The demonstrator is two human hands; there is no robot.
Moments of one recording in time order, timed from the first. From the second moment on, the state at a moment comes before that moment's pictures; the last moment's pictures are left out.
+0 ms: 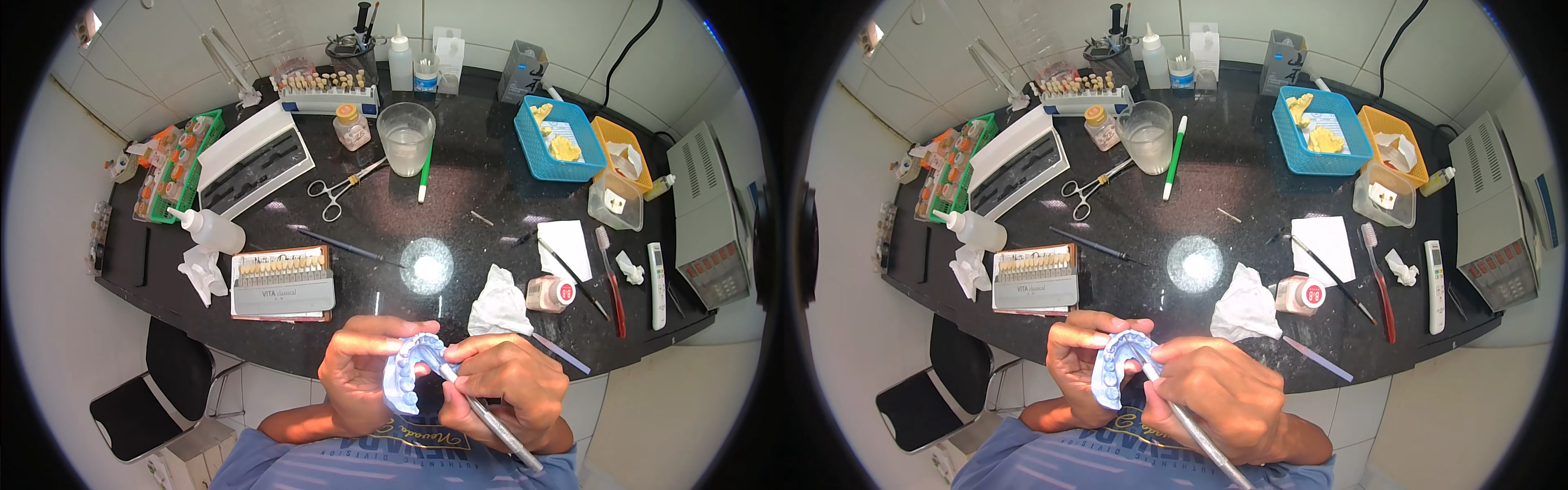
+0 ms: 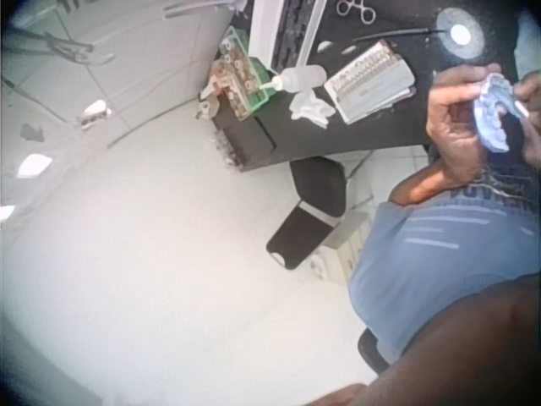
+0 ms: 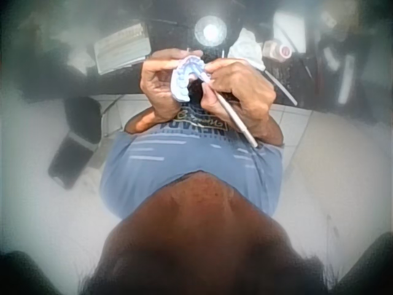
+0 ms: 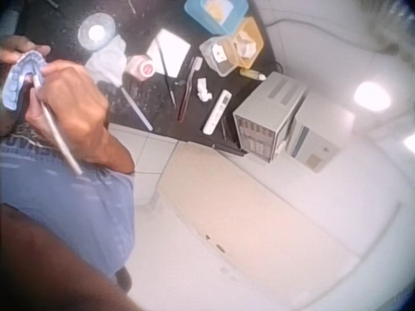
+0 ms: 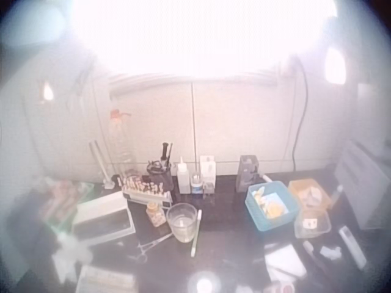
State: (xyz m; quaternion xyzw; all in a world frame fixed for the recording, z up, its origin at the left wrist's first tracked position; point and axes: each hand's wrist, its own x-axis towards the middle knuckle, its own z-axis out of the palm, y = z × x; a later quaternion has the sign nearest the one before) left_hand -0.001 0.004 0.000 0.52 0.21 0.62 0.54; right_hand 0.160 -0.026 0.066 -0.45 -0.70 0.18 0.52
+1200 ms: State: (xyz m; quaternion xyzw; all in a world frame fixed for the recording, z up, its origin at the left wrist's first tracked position) left_hand 0.001 0.003 0.002 0.56 0.25 0.59 0.53; right_hand 0.164 -0.030 0.059 -0.44 -0.68 0.21 0.55
